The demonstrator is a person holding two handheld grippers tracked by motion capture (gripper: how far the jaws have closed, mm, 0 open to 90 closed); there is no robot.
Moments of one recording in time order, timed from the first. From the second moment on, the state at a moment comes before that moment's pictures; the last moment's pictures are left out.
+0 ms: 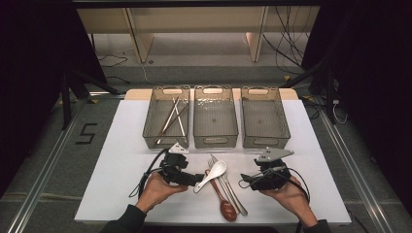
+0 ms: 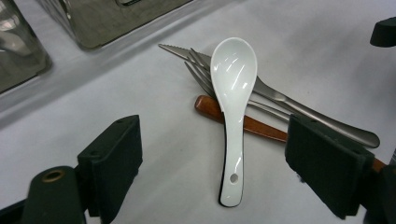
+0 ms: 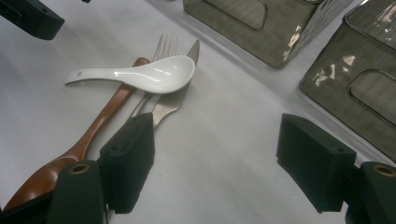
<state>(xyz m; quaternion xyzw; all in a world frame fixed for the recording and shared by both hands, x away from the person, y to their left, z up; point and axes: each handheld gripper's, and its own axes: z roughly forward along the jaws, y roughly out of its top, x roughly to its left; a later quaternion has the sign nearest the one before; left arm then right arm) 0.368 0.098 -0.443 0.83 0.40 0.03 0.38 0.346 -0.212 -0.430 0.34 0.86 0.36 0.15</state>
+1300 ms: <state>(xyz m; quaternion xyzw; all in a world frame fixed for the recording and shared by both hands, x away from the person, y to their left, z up) 0.368 0.058 -0.459 0.88 0.36 0.00 0.31 0.348 -0.216 -0.433 0.35 0.85 0.35 0.15</state>
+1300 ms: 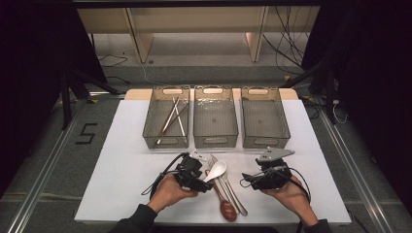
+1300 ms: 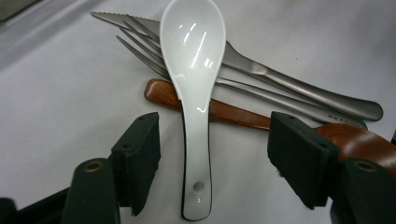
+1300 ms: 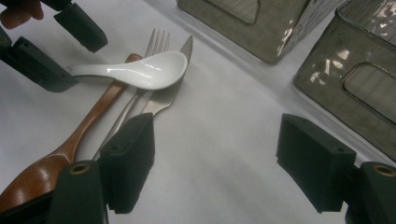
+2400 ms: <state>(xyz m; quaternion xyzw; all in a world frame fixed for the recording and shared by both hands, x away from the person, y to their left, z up) 0.374 0.047 -0.469 0.92 0.31 0.03 0.25 0.349 -0.212 -0.433 0.34 0.86 0.35 0.15</state>
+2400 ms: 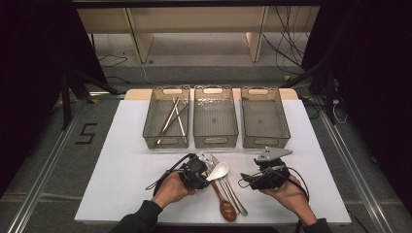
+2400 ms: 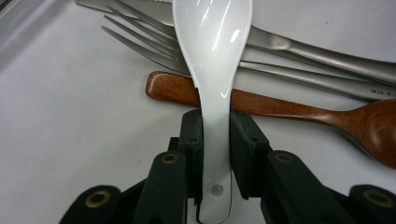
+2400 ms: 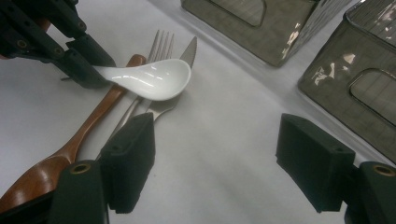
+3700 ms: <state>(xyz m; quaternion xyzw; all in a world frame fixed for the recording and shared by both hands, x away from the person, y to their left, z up) 0.412 0.078 -0.403 0.86 0.35 0.06 0.36 0.350 -0.212 -0.433 0.34 0.86 0.36 0.15</state>
